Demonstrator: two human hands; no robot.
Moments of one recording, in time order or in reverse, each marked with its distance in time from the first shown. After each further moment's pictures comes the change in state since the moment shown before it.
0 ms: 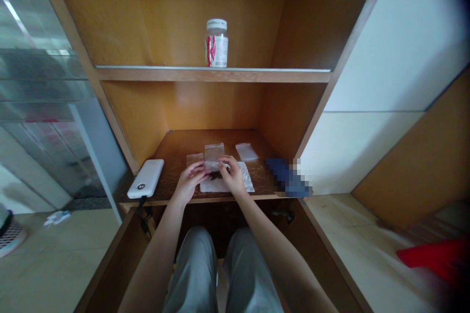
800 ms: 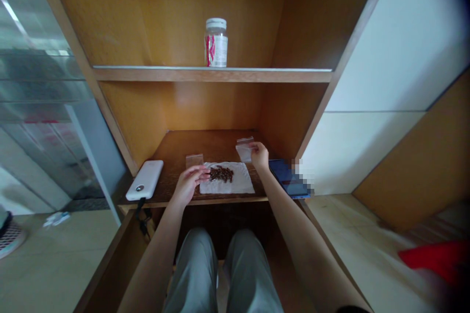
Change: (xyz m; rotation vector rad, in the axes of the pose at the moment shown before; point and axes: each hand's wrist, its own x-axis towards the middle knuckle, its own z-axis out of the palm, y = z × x) left_hand 0.001 0.000 -0.001 0.041 0.005 0.007; right_hand 0.061 0.087 -0.085 -0.436 0.216 0.172
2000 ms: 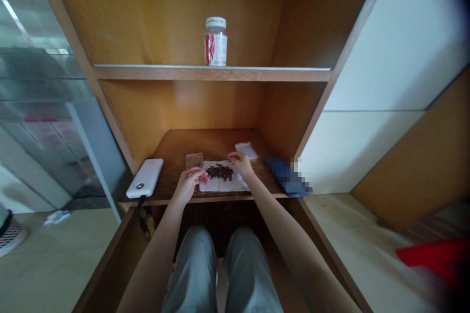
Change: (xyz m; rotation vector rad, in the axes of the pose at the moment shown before) left_hand -0.005 0.002 0.003 0.074 -0.034 0.018; right_hand -0.046 -0.031 0.042 0.329 -0.315 0.264
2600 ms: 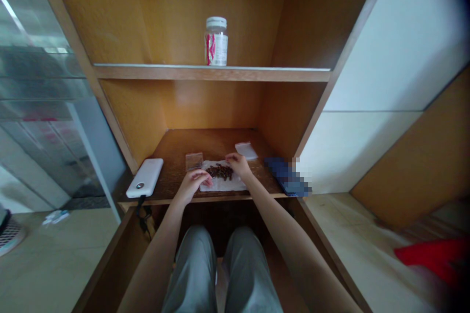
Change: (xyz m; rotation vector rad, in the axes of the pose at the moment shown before) left_hand -0.007 0.009 0.011 0.294 -0.112 -0.004; right_hand -0.003 -0.001 0.005 -0.071 -0.037 -0.023
